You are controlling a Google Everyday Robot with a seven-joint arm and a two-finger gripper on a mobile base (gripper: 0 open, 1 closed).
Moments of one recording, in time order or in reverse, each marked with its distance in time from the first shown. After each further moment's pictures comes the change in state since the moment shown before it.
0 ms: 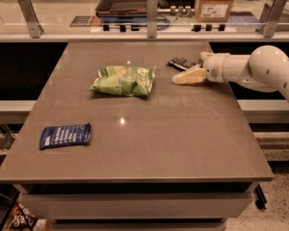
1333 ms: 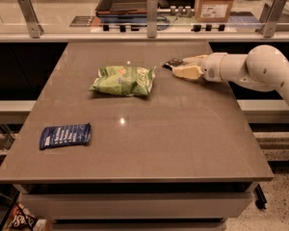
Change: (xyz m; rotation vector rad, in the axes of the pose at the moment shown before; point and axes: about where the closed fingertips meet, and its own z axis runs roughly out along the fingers) arm -0.001 0.004 0.006 -0.011 0.000 0.001
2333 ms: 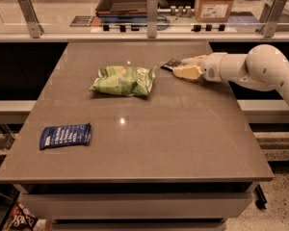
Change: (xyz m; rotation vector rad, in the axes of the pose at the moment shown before) arm -0.001 0.000 0.000 -0.001 0.000 0.000
